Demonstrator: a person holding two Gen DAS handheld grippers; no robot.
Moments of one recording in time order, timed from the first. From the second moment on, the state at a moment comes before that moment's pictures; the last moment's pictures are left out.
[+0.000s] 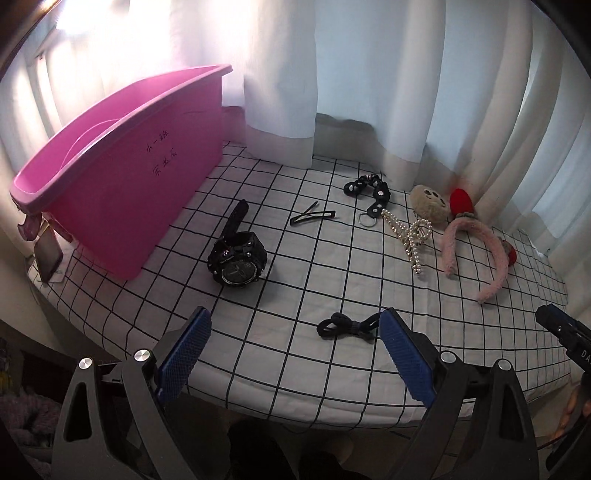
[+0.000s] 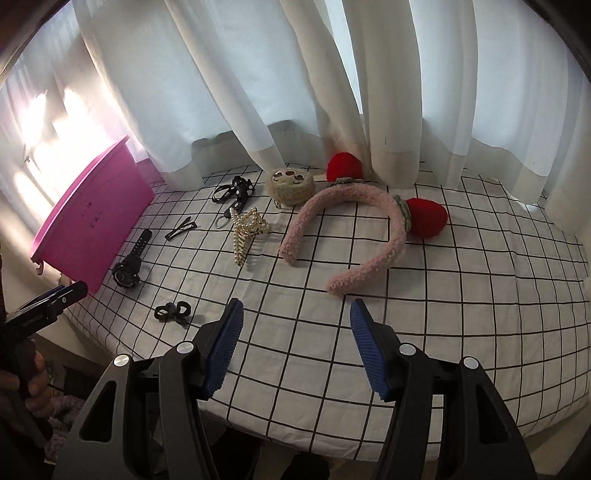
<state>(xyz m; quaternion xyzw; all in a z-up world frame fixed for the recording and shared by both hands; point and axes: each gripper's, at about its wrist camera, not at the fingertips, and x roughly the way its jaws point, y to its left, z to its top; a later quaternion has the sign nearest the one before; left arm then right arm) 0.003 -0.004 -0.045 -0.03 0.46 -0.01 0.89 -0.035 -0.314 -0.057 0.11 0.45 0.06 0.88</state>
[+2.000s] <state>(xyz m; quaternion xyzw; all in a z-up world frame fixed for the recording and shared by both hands) 0.049 -0.038 -0.166 0.13 0.42 -0.28 0.86 -0.047 -0.153 -0.165 0.05 0.42 -0.12 0.90</state>
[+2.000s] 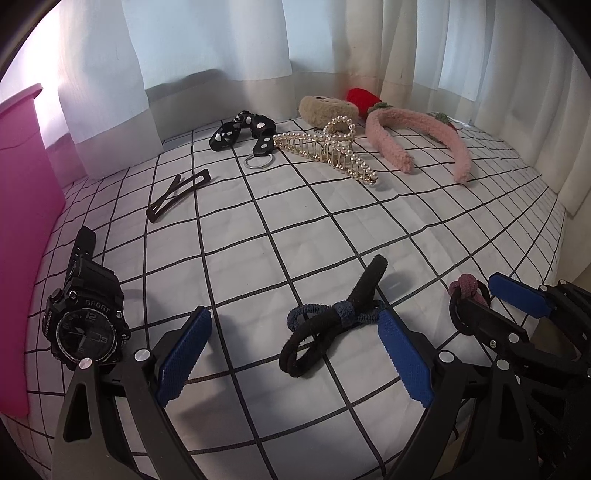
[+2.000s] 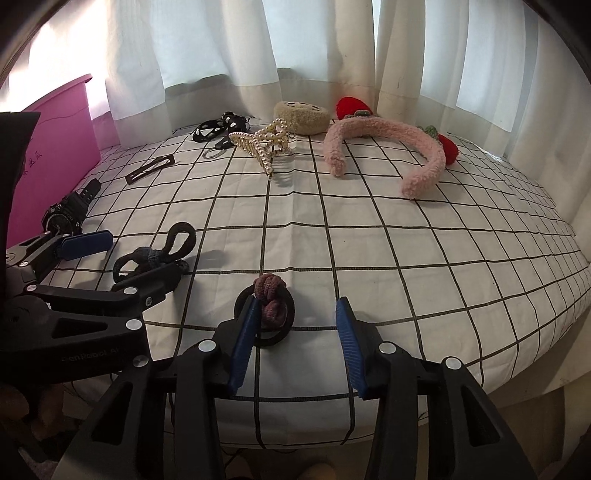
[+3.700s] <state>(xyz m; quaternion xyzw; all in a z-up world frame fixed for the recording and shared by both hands) -0.008 0.095 0.055 -0.02 0.29 0.01 0.96 0.003 -0.131 0.044 0.00 0.28 0.19 0.94</state>
